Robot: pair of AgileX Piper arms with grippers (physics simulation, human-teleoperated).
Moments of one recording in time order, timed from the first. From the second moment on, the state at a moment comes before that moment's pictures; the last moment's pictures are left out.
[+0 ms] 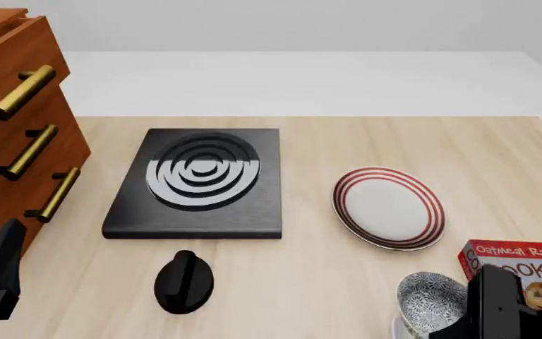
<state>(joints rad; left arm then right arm) 0.00 0.00 0.00 0.00 0.00 0.77 0.65 -0.37 0.84 -0.51</state>
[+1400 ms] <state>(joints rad) 0.00 0.00 0.00 0.00 0.00 0.52 0.83 -0.69 0.80 -0.66</state>
